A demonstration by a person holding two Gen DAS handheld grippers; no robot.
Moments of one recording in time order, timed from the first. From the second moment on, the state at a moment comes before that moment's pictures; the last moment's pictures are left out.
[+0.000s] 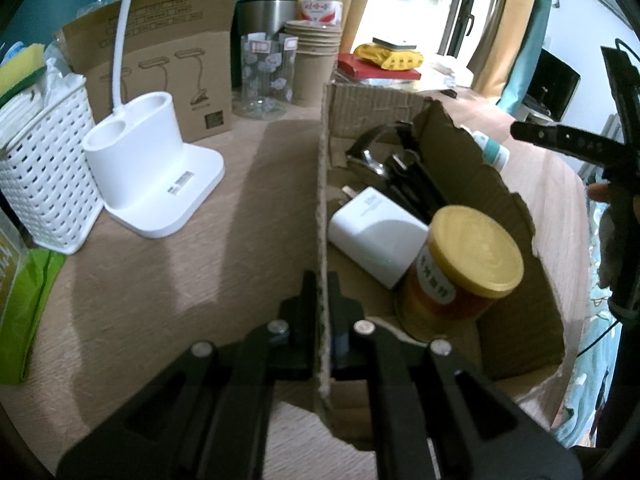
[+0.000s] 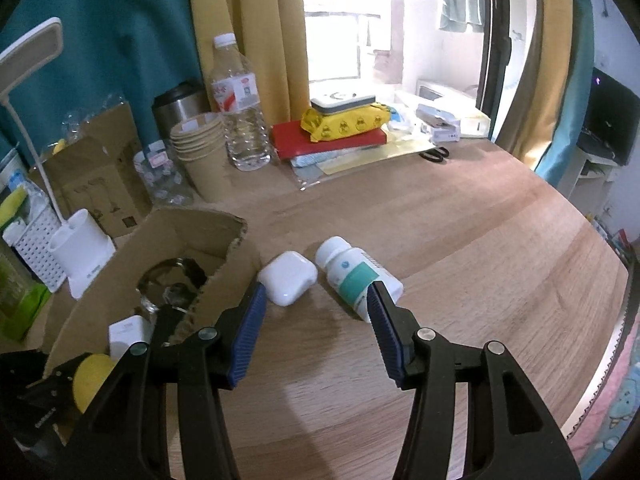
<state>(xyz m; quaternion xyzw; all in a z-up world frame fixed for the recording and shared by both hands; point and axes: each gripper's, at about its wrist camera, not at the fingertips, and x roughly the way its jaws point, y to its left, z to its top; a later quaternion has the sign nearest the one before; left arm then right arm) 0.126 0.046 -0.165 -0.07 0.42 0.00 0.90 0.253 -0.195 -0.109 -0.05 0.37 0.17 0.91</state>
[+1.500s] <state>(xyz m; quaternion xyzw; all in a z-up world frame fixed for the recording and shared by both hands) 0.134 0.041 -0.168 -0.06 0.43 0.01 0.90 0.320 -0.204 -0.165 -0.09 0.41 0.21 0.88</state>
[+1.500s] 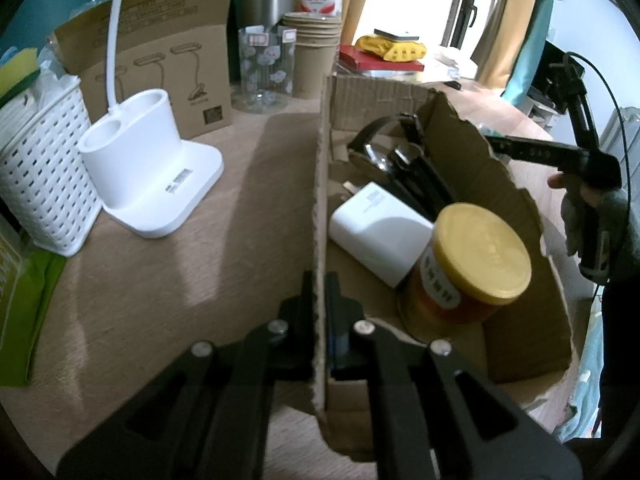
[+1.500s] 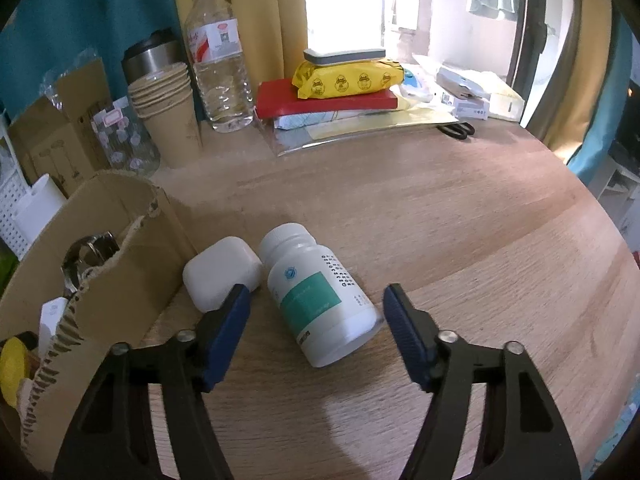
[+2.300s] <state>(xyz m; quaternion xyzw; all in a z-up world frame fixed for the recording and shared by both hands) 0.135 0.040 -0.169 -0.06 0.43 0.01 0.90 0.304 -0.215 -0.146 -0.08 0.39 0.22 0.89</state>
